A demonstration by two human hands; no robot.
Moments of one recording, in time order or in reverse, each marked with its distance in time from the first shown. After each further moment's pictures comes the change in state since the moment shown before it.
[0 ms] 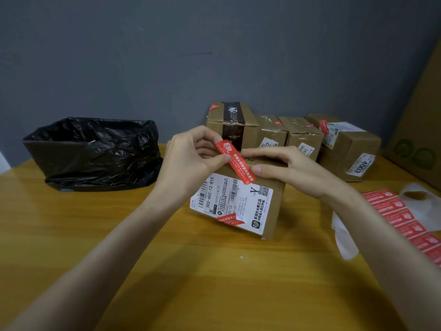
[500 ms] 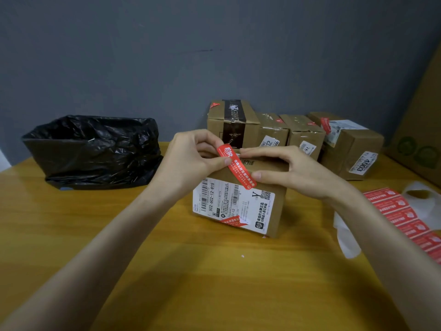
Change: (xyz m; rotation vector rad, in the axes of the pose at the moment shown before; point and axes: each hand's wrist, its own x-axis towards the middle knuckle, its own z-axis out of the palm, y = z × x) left_hand 0.003 -0.002 -0.004 0.035 -0.106 -0.099; right_hand 0.000 0.004 0.001 -0.084 -0.011 -0.062
